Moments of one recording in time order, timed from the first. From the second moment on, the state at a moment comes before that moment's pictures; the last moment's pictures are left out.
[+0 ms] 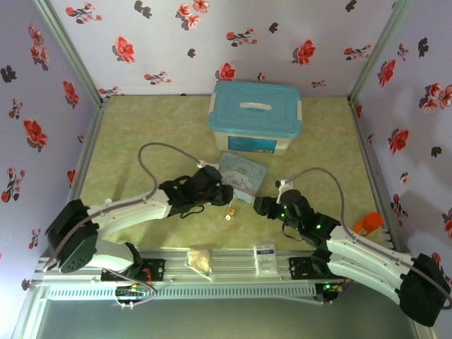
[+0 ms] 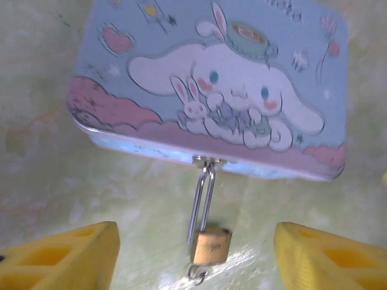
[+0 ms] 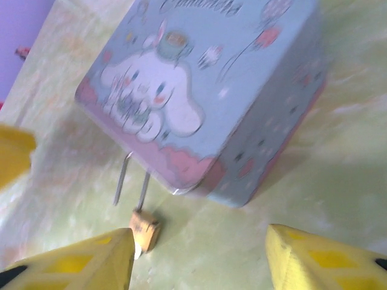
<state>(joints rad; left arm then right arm) -0.97 1.35 0.82 -0.29 -0.13 -0.72 0.85 0.78 0.28 -0.09 0.07 0.72</state>
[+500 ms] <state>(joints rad) -0.87 1.30 0.65 -0.11 -0.04 -0.75 1.06 1.36 0.50 0.06 0.20 0.83</state>
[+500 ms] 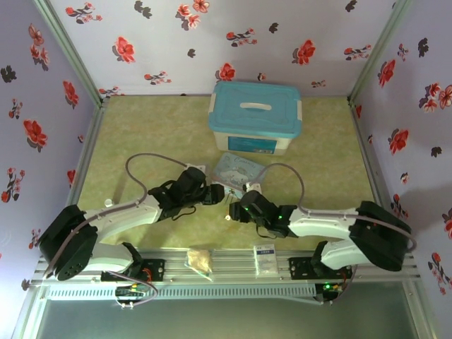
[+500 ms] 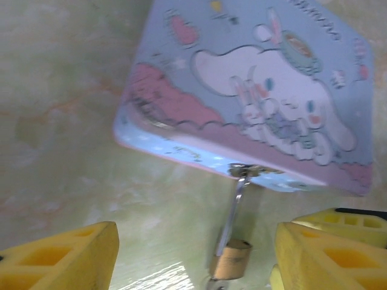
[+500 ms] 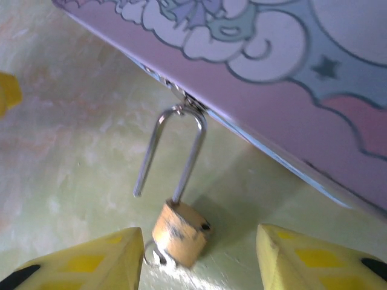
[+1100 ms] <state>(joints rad) -0.85 1.29 0.54 0.01 0.00 -0.82 0.98 1.40 0.53 0.02 0.25 0.84</state>
